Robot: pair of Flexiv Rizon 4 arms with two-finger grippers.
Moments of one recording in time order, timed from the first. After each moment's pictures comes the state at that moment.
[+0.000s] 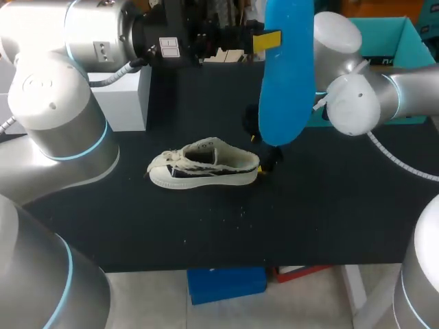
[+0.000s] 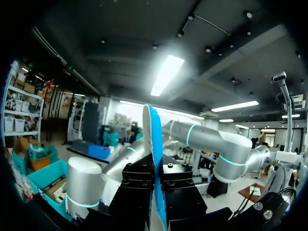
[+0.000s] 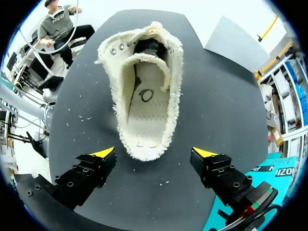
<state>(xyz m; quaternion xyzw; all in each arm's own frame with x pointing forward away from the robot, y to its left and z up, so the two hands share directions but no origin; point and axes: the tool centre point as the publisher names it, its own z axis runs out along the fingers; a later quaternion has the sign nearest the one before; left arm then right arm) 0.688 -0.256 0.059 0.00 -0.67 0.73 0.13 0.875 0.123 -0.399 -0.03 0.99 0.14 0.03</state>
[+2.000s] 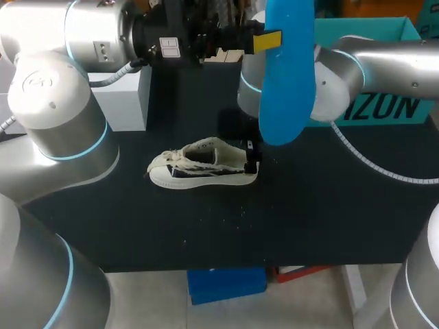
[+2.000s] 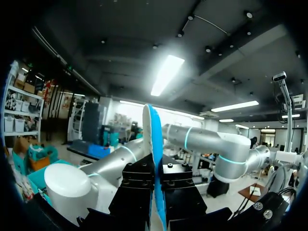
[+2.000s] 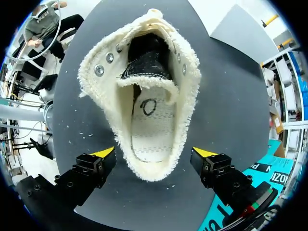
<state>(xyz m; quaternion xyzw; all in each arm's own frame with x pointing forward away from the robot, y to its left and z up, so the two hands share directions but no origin) 0.688 -0.256 0.059 0.00 -0.67 0.73 0.12 0.866 0.150 -0.395 0.00 1.00 0.06 0.03</state>
